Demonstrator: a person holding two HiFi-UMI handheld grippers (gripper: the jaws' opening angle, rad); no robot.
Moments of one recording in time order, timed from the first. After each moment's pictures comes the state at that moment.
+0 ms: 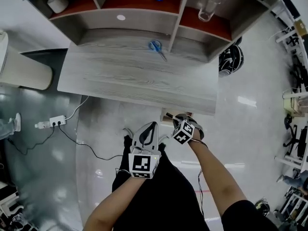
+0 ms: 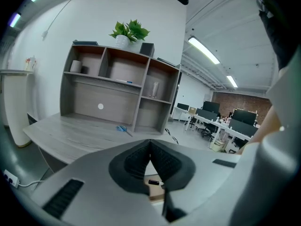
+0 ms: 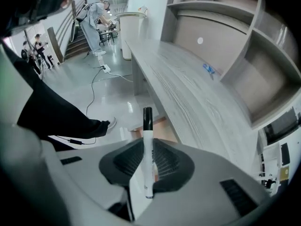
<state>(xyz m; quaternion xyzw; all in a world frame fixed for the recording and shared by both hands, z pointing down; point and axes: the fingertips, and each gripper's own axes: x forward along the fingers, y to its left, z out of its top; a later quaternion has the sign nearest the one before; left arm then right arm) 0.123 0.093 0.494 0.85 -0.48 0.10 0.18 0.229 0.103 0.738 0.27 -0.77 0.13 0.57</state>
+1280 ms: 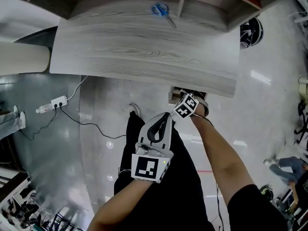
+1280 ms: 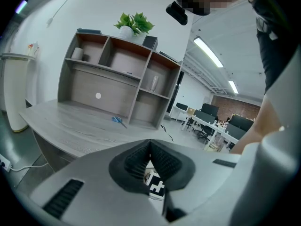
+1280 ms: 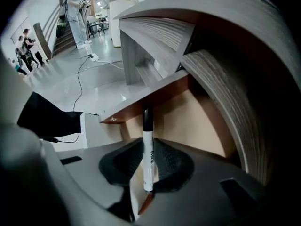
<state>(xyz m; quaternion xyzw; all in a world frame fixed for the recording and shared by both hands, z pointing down) 0.145 0.101 0.516 0.84 -0.48 0.08 0.25 0.233 0.075 0.866 0.30 -0.73 0.15 0.59</state>
